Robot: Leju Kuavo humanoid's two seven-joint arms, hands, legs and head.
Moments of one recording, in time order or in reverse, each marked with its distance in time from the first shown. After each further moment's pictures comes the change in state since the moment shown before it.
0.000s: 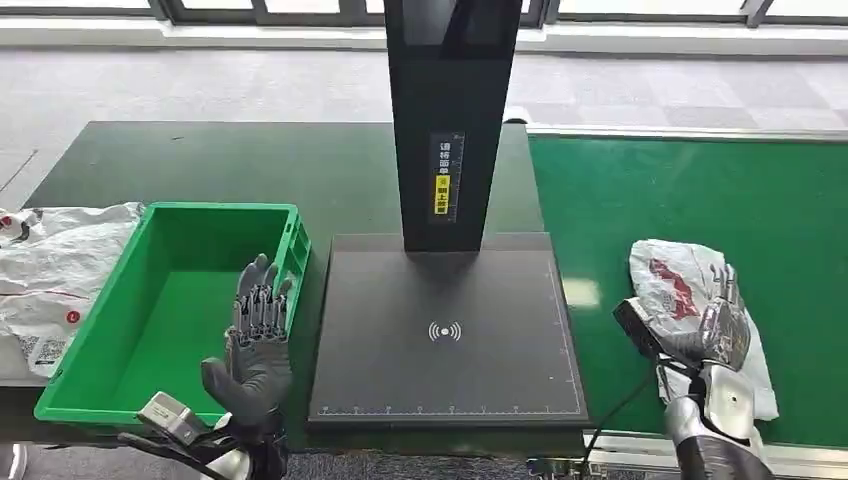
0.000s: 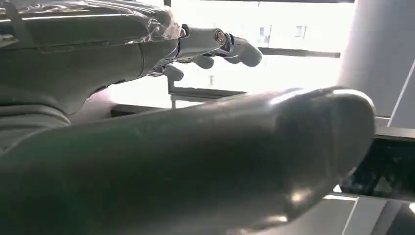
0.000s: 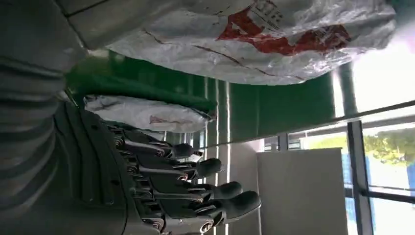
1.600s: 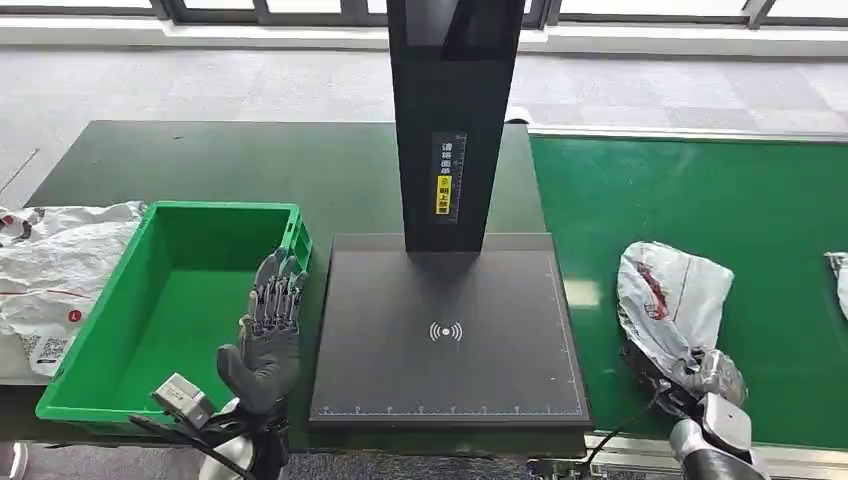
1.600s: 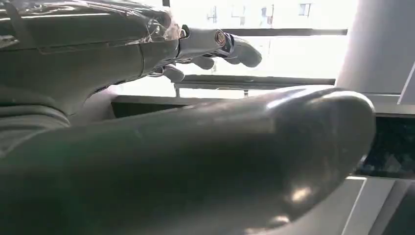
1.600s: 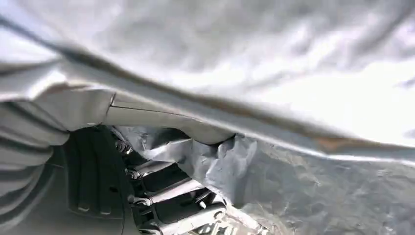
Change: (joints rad) left arm -0.048 0.002 0.016 0.033 -0.044 -0.072 0.036; right arm -0.032 -0.025 -0.069 0.257 0.083 0.238 0.153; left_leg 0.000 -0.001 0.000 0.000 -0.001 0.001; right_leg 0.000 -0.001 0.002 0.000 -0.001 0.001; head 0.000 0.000
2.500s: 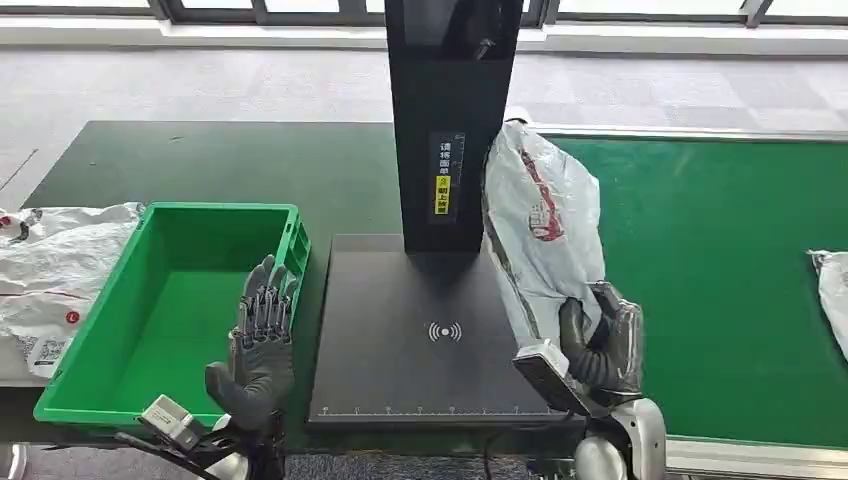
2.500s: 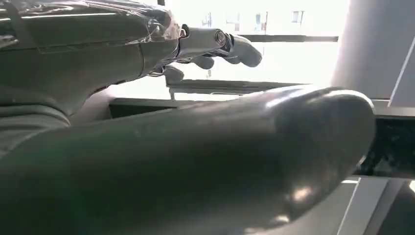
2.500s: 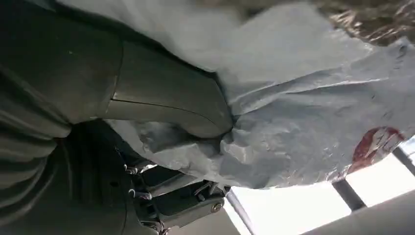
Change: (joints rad) left arm 0.056 -0.022 0.016 -0.055 -0.024 -0.010 -0.030; right arm 0.371 0.317 0.384 -0.991 -0.426 -0.184 -0.455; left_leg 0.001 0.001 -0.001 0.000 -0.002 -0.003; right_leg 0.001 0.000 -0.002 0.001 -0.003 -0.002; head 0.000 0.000
